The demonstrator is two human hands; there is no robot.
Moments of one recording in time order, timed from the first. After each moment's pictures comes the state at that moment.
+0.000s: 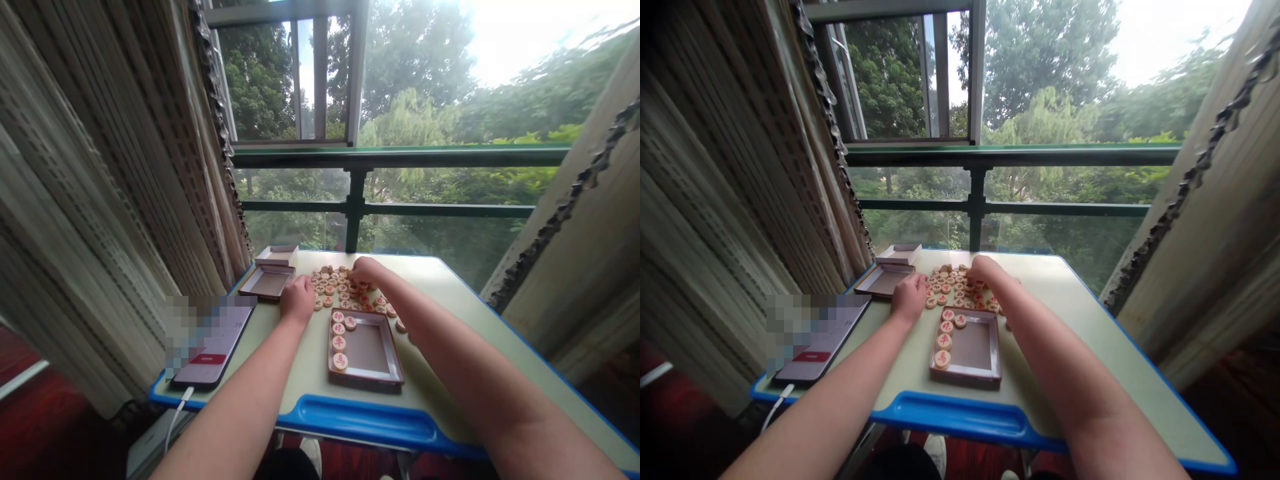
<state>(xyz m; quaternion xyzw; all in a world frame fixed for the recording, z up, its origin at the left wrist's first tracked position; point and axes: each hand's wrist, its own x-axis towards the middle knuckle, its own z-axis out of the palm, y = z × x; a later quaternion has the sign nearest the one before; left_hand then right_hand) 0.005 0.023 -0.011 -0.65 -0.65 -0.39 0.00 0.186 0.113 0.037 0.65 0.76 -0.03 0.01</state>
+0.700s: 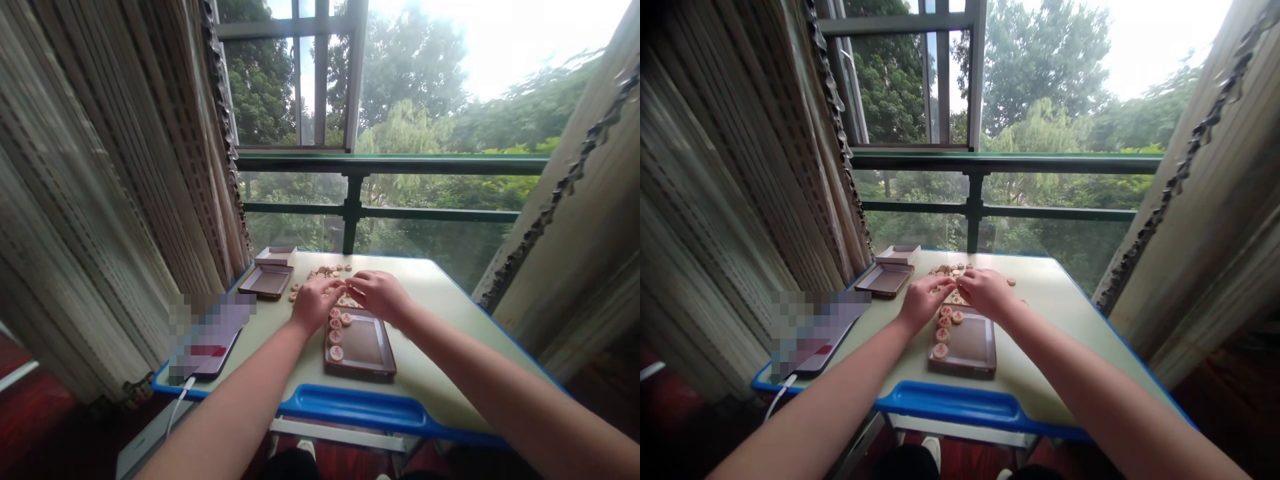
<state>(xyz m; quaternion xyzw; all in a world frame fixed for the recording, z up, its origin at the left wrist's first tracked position) 0.030 -0.007 0.006 -0.76 -0.41 -0.51 -0.05 0.206 -0.002 0.049 0.35 0.88 0.20 -0.24</state>
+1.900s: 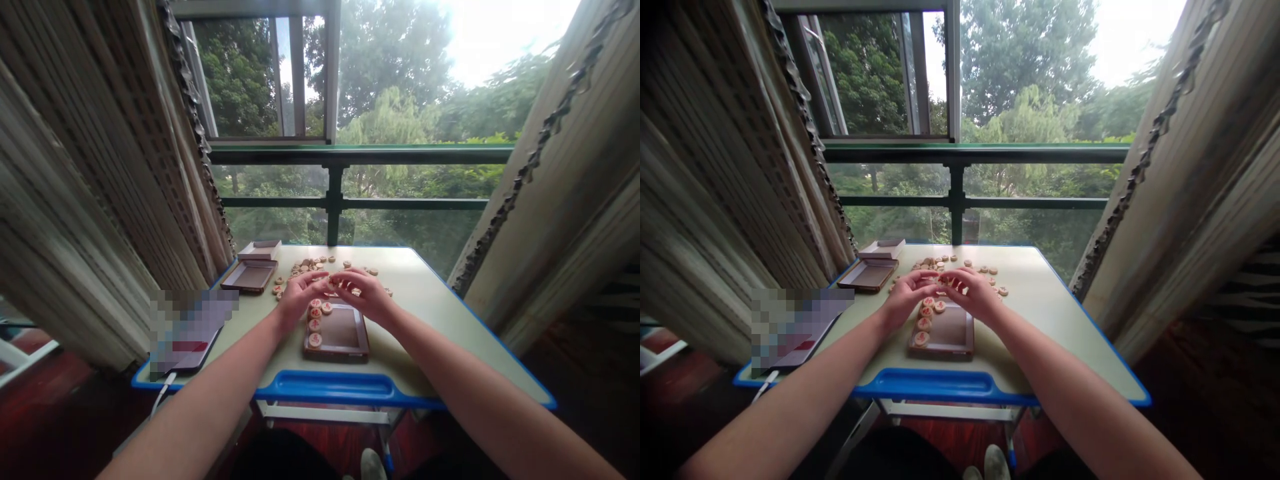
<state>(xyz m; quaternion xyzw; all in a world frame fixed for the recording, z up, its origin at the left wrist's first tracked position) 0.045 -0.027 0.016 -0.55 -0.30 -0.53 -0.57 0.222 -0.023 0.024 0.29 0.83 -0.14 -0.45</state>
